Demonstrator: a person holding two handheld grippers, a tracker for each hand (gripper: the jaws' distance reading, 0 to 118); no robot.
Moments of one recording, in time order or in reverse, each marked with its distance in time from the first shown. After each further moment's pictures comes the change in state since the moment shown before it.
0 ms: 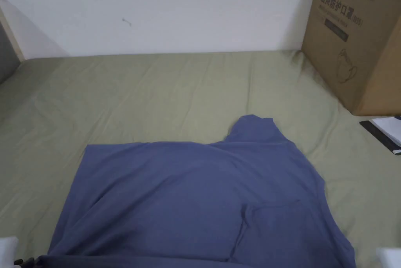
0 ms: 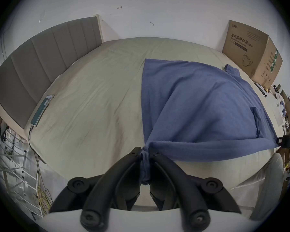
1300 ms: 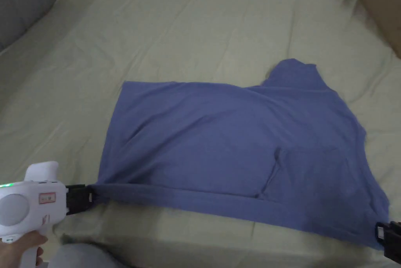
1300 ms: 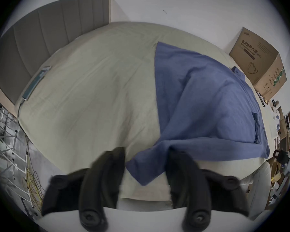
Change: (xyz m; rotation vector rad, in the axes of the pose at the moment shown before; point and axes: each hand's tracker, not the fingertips) left arm -0.025 -0.006 -0.020 -0.143 -0.064 0.146; right arm -0.046 -0.009 0.037 0.078 -0.065 0.031
